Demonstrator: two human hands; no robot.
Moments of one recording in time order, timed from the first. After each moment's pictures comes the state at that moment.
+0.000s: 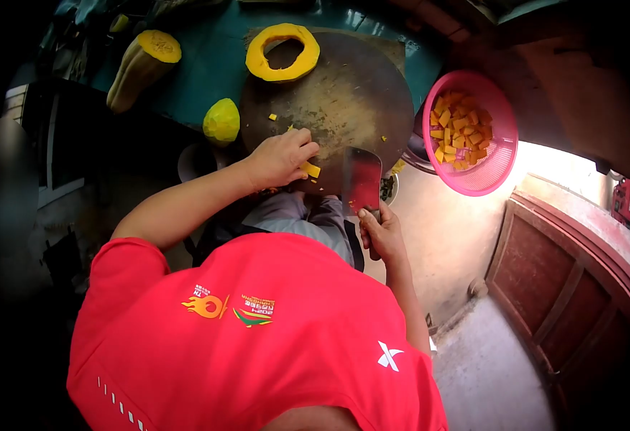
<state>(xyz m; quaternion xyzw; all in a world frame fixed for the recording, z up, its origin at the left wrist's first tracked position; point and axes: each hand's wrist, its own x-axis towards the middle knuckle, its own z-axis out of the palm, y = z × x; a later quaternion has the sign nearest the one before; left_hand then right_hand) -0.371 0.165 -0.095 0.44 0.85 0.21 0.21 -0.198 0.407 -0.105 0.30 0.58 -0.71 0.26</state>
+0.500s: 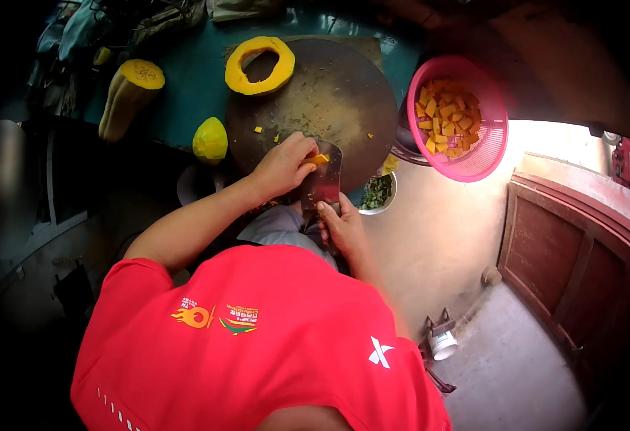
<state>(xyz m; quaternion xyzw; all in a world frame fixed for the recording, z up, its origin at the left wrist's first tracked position) -0.363 0.194 -0.101 0.31 0.85 0.37 0.22 -0.211 0.335 -0.111 0.31 0.50 -0.78 0.22</state>
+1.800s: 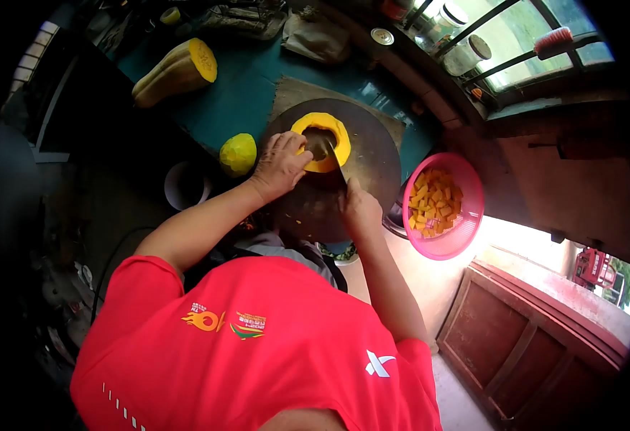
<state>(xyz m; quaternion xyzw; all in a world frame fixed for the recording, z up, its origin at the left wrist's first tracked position) -0.402 0.158 -0.097 0.28 0.94 0.21 -0.07 -0.348 0.373 -0.086 -0.03 0.96 -0.24 0.11</state>
